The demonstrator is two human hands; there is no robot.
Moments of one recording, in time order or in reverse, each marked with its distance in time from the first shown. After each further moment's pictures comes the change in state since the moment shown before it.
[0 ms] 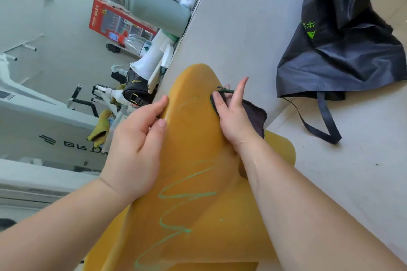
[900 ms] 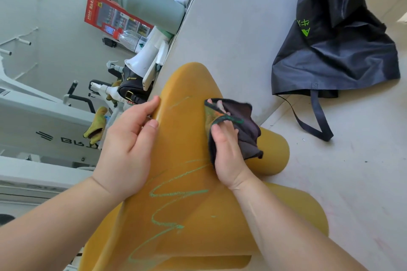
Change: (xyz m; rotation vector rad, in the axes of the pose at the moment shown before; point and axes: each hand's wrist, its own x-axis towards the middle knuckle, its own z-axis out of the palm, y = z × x) left_hand 0.002 0.001 0.000 0.013 -0.018 -0.006; right_hand -0.068 0.020 0.010 -0.020 -0.014 -0.157
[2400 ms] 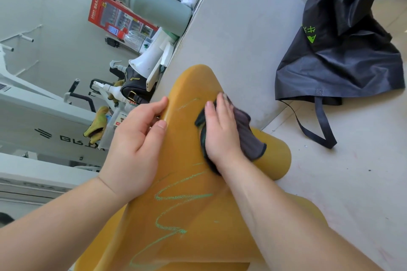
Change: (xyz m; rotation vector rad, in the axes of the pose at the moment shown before) left_hand 0.002 0.001 0.002 -0.022 -0.003 0.015; right_hand 0.038 -0.025 0.013 -0.163 0.065 0.121
